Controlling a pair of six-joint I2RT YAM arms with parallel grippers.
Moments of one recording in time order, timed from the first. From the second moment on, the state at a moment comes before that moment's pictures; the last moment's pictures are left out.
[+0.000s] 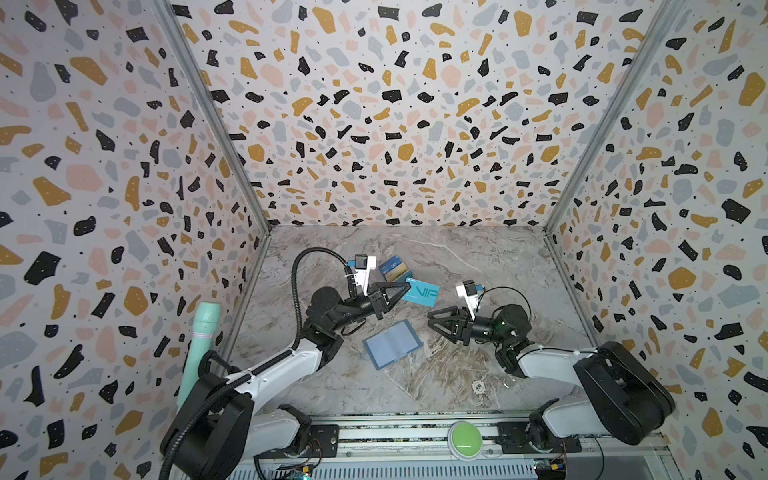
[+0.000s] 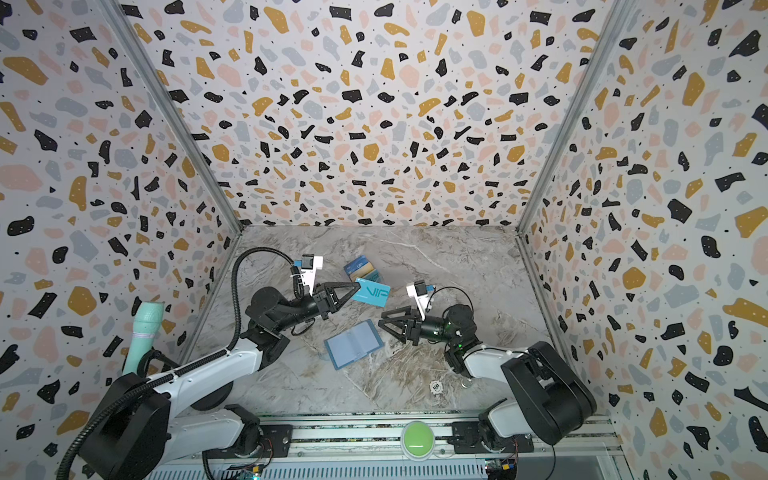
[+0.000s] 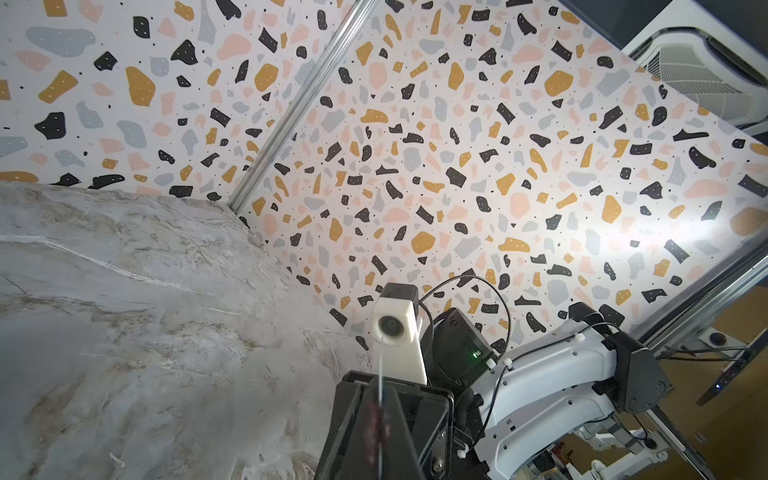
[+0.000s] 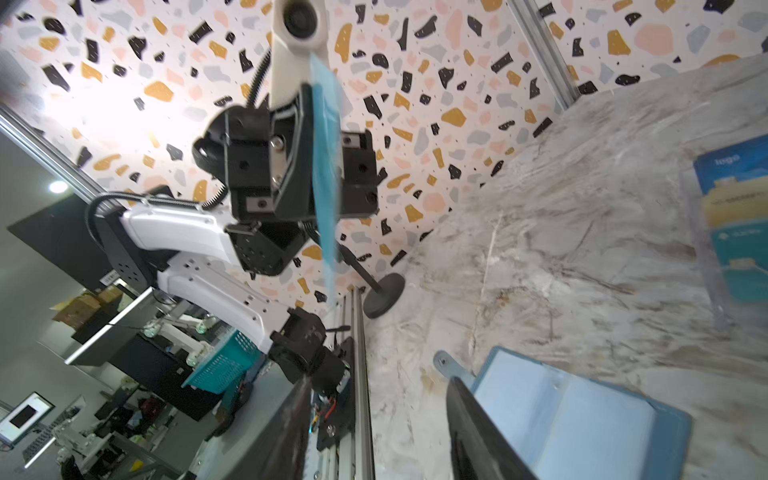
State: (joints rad) left arm -0.50 1.22 0.54 0.90 0.67 -0.85; right arm 0.53 1.43 0.37 1.25 -0.90 0.82
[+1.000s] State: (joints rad) left arm -0.50 1.12 0.47 0.97 0.60 -0.87; right arm 0.59 1.50 0.51 1.47 -0.83 0.95
